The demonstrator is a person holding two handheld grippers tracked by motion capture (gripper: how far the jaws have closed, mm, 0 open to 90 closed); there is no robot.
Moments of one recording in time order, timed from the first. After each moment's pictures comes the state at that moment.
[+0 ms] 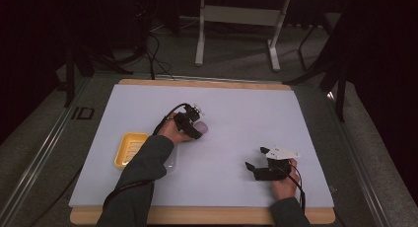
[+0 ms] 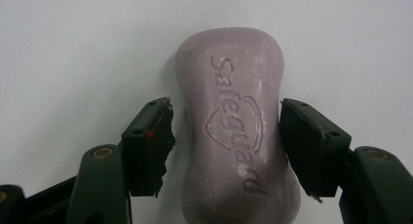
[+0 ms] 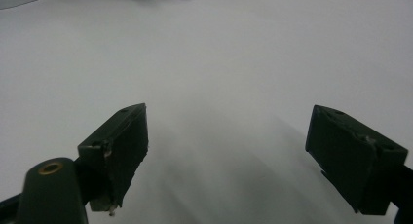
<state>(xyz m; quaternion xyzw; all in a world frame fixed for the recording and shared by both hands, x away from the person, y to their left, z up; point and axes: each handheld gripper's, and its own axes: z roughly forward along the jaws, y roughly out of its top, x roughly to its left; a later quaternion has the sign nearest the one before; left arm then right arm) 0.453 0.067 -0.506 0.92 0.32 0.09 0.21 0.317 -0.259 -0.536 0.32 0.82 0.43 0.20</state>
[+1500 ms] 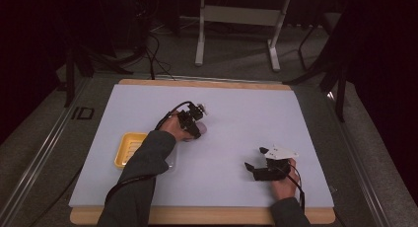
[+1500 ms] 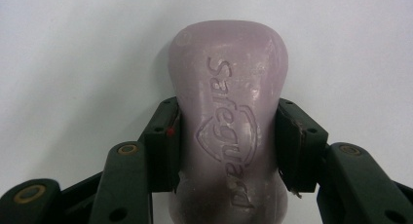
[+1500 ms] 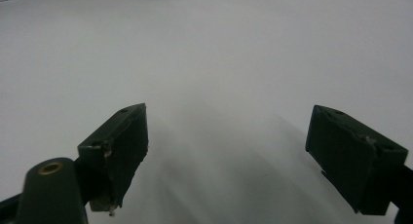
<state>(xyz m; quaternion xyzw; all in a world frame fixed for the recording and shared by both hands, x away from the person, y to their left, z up) 0.464 0.056 -0.500 0.94 0.32 0.05 0.14 0.317 -0.257 -0.537 0.32 0.82 0.42 0.20</state>
